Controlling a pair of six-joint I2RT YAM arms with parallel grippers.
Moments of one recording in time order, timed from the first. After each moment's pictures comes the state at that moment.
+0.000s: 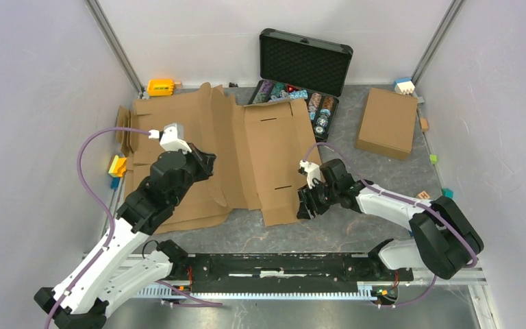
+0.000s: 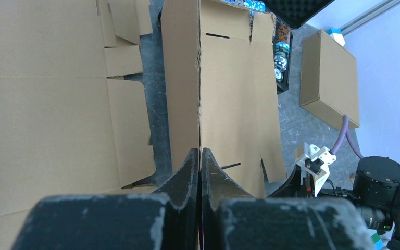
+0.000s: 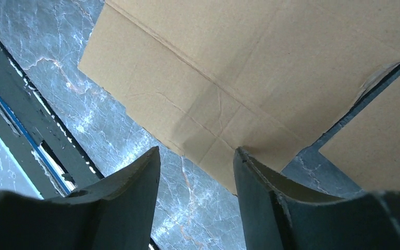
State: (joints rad) left arm -0.62 0.73 0.88 -0.49 -0.36 -0.65; right arm 0.57 1.34 0.55 -0.17 -0.48 0.10
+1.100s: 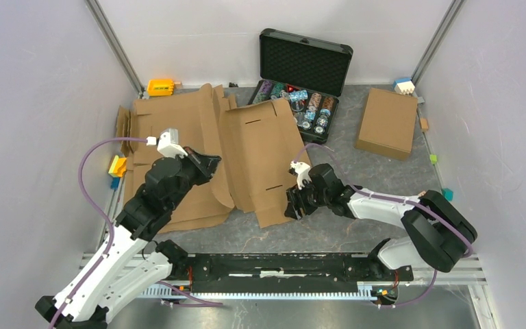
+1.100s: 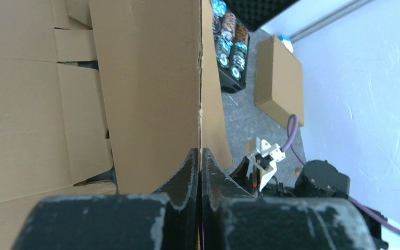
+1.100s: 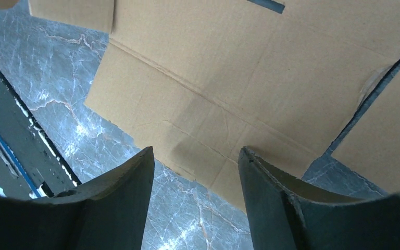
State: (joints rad) left arm -0.60 0.67 0.80 -0.42 -0.25 -0.81; right arm 0.71 1.40 0.53 0.06 -0.35 0.21
